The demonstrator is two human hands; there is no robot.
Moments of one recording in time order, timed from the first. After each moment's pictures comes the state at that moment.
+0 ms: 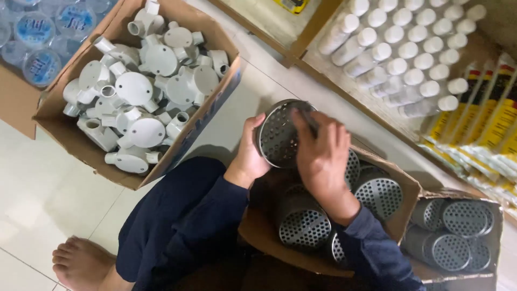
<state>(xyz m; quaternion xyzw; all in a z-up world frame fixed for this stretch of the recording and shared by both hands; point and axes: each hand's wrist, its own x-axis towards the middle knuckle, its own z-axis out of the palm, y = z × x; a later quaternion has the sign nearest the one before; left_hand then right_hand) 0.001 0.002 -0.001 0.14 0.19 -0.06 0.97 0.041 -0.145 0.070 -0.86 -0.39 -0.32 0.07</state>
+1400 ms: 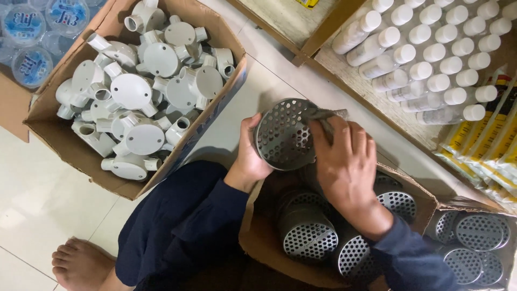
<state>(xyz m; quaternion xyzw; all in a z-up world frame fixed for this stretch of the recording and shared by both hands) 0.010 0.019 -0.014 0.06 0.24 -0.06 0.97 0.057 -0.150 0.088 -0.85 -0.43 -0.29 -0.06</state>
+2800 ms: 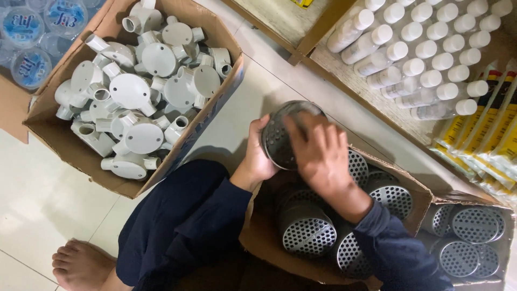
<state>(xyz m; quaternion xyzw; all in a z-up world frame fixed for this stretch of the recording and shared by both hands) 0.011 -0.005 -0.012 0.05 0.24 -0.07 0.97 0.060 -0.137 0.050 -0.81 -0.50 -0.31 0.02</state>
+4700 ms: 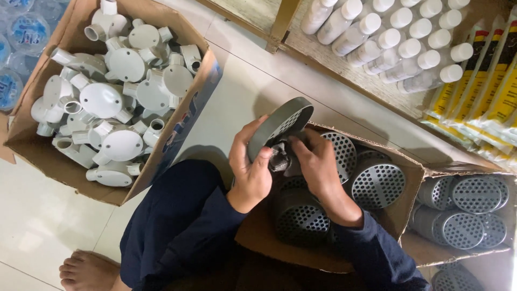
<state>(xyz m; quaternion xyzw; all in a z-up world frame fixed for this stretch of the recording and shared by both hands) -0.029 -0.039 0.034 0.63 0.04 0.38 0.68 0.020 -0.150 0.083 -0.81 -0.01 0.19 0.56</state>
